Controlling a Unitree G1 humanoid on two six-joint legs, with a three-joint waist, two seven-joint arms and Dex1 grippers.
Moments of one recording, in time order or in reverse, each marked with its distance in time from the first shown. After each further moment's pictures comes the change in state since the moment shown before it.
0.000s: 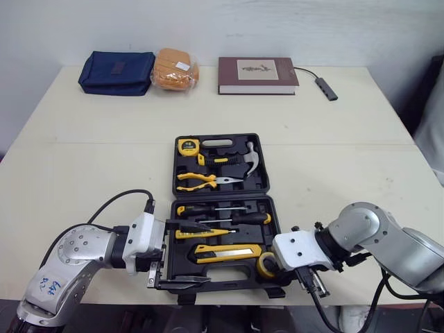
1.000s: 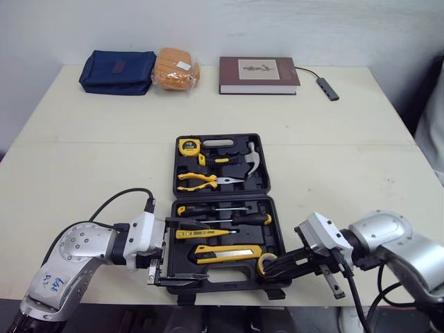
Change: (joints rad) left arm -0.029 0.000 -0.017 0.054 0.034 -0.053 -0.027; right arm 0.332 0.199 -0.371 0.163 0.352 -0.238 0.064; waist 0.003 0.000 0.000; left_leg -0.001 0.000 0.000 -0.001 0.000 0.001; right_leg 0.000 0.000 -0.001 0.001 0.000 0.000
